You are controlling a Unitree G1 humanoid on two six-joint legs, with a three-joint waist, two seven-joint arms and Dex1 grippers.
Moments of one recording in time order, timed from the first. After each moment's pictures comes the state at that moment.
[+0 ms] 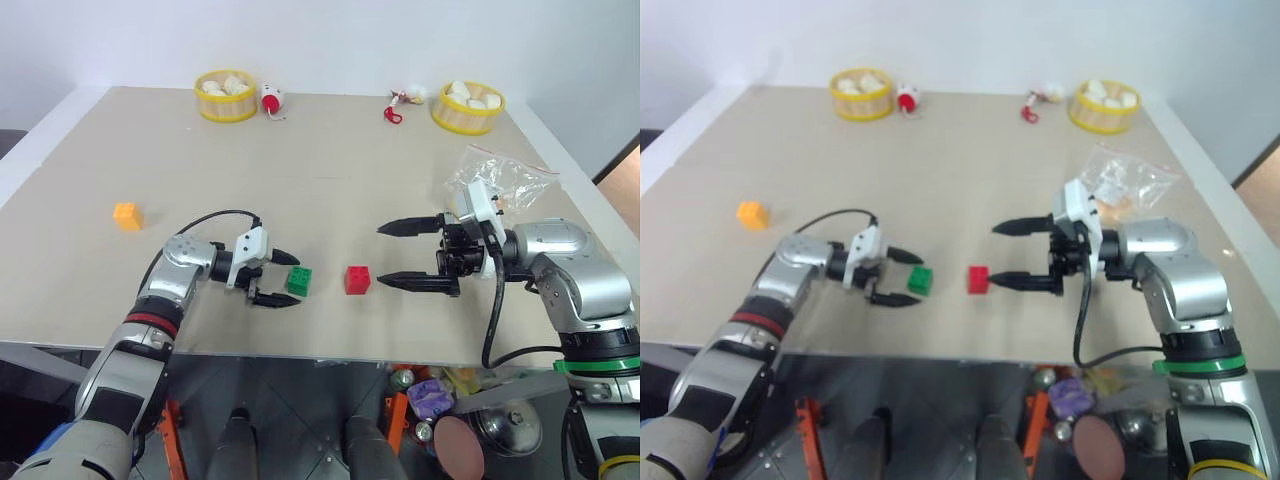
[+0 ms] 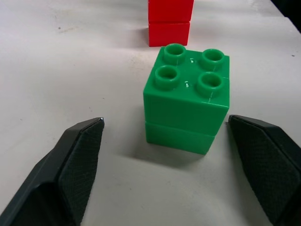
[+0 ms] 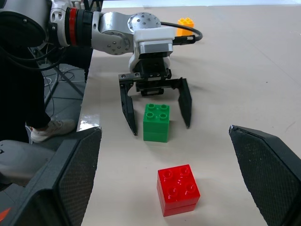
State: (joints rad) left arm -0.83 0.40 -0.18 0.80 -0.12 -0.19 -1.45; right arm -0.61 -0.76 0.00 -0.02 0.51 0.43 1.34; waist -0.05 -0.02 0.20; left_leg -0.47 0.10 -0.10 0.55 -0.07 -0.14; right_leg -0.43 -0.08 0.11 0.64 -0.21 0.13
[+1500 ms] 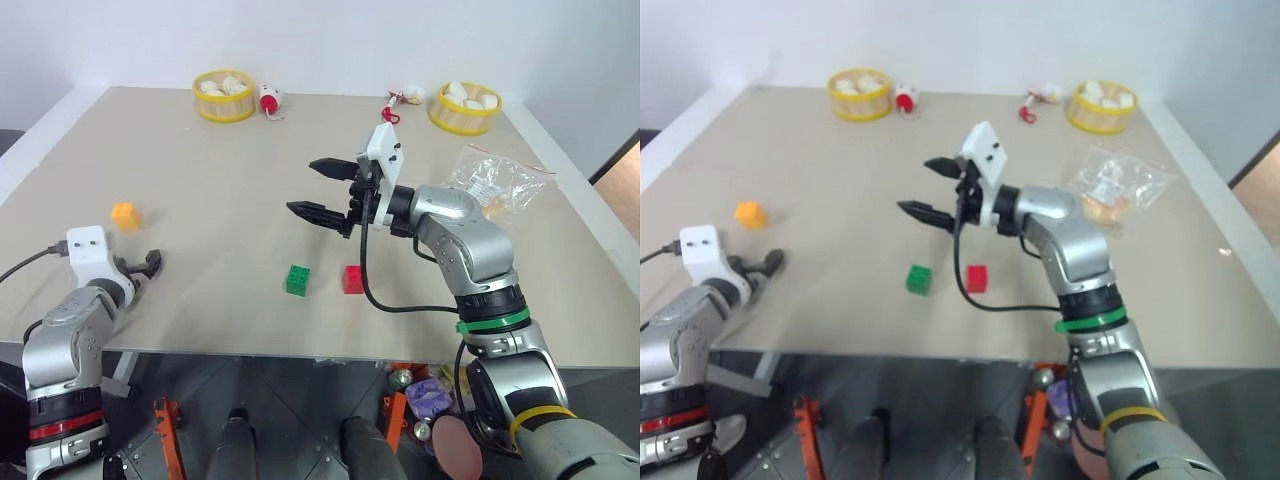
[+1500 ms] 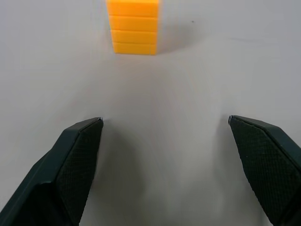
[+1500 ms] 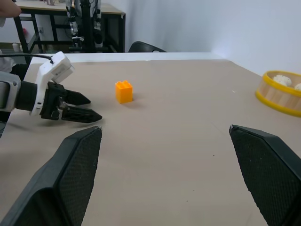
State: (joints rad) left arm -0.36 0.42 0.44 -0.02 -0.31 0.77 -0.09; right arm -0.88 -0.35 0.12 0.08 0.35 0.45 0.87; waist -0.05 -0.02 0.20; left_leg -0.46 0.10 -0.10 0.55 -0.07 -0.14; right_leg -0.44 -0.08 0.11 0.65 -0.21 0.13
